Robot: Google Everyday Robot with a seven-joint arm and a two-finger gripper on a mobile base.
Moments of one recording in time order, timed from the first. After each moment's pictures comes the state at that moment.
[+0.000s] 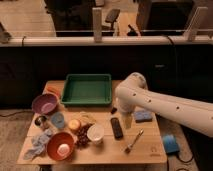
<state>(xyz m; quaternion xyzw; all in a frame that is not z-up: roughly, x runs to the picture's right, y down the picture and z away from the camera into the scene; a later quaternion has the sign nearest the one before) 0.087 0.133 0.747 -0.27 -0.08 -0.16 0.94</state>
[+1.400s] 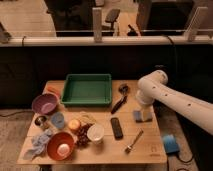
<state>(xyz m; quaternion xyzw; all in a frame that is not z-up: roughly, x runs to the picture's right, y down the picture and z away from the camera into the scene) 0.206 0.107 0.824 -0.27 -0.04 -0.10 0.96</state>
